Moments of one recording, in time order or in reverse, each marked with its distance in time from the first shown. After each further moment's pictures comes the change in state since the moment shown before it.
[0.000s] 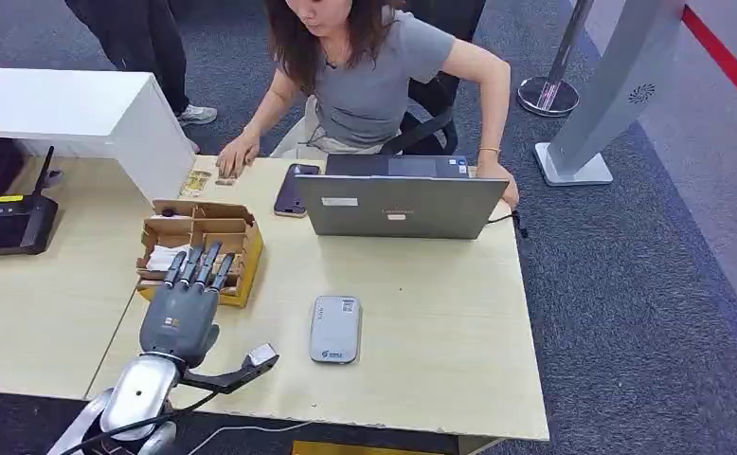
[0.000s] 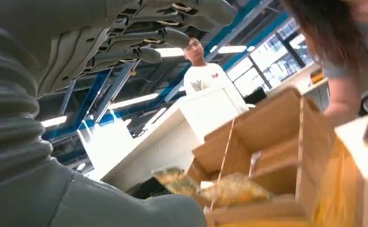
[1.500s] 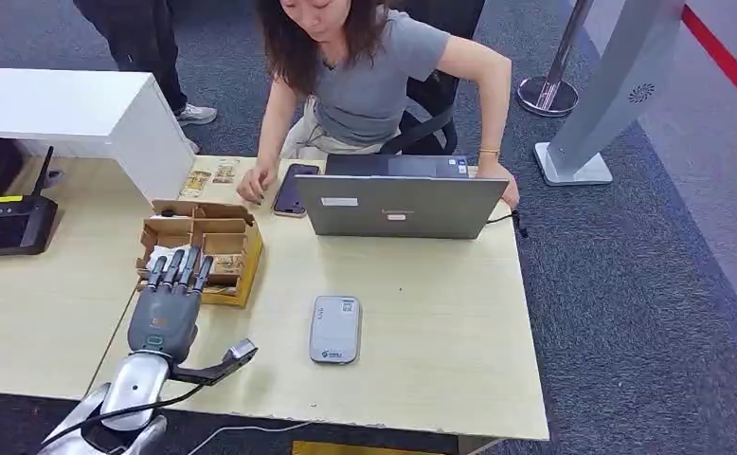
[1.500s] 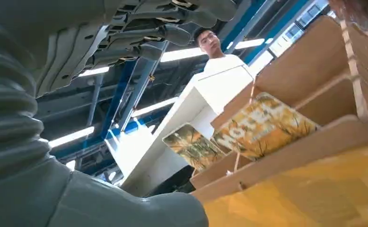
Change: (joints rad) left arm -0.072 0.072 -0.041 0.215 0.000 0.132 0.088; right arm 0.001 -0.005 0.007 0.001 0.039 -0.011 0.021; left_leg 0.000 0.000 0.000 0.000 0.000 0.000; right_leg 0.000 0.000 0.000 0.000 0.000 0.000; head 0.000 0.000
